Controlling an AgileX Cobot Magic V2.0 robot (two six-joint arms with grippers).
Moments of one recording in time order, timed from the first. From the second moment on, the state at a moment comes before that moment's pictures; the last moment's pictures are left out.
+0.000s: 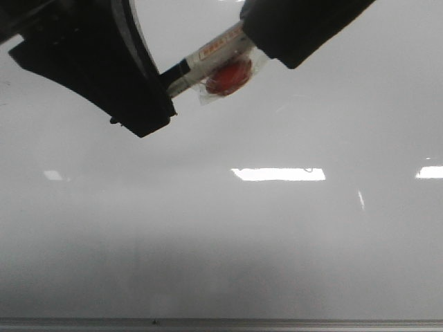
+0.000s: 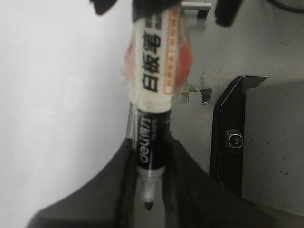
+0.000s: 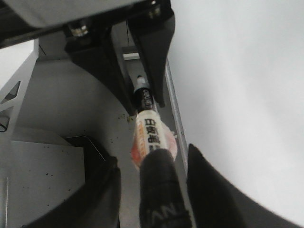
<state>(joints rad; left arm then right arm) -0.75 1.33 -1.08 -0.32 0.89 0.91 0.54 1.23 -1.06 0.66 0.92 -1.07</state>
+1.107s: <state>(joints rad) -0.50 1.06 -1.06 -0.25 0.87 0.61 0.30 1.01 -0.87 0.26 0.64 -0.30</state>
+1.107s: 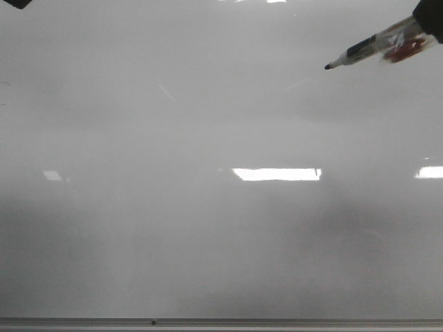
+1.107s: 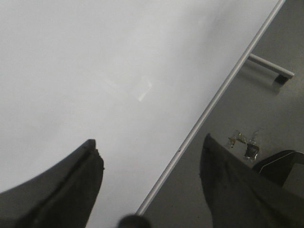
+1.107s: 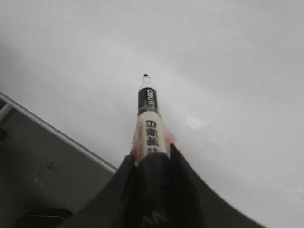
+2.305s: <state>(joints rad) -0.50 1.06 -1.06 -0.26 0.84 0.60 0.29 1.33 -1.00 0.28 0.42 -0.37</state>
